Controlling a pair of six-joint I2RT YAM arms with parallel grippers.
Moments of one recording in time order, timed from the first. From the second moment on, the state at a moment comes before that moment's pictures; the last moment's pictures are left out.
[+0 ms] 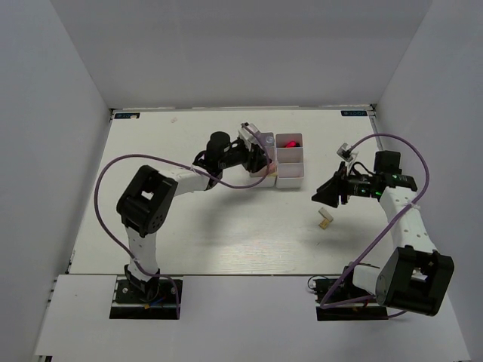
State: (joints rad) left arm -0.58 1.95 1.15 0.64 0.54 -0.05; right arm -0.16 1.19 0.88 -0.80 -1.19 -0.60
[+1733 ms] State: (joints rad) left arm -0.39 0.85 0.61 -0.57 0.16 -0.21; right arm 0.15 1.59 0.91 -0.72 -0.33 -0.56
